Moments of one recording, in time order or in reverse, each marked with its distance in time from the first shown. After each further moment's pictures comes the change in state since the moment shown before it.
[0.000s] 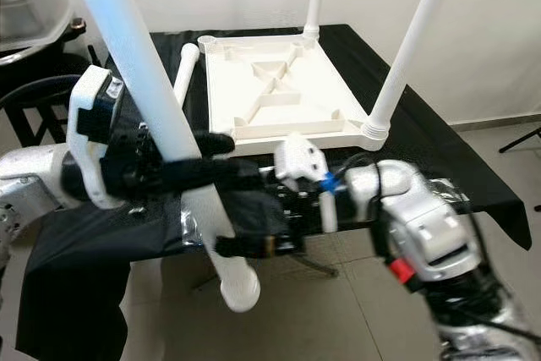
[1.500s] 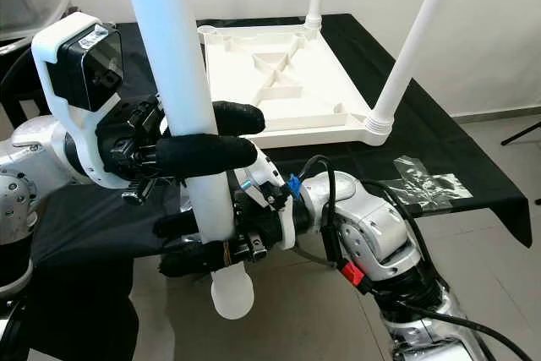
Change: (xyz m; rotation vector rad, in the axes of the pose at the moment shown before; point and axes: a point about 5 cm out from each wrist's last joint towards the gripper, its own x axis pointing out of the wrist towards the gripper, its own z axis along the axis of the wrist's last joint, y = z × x) left arm 0.021 0.002 0.015 -0.022 -0.178 -0.144; right arm 0.059 0.019 -0.003 0.180 -0.264 0.217
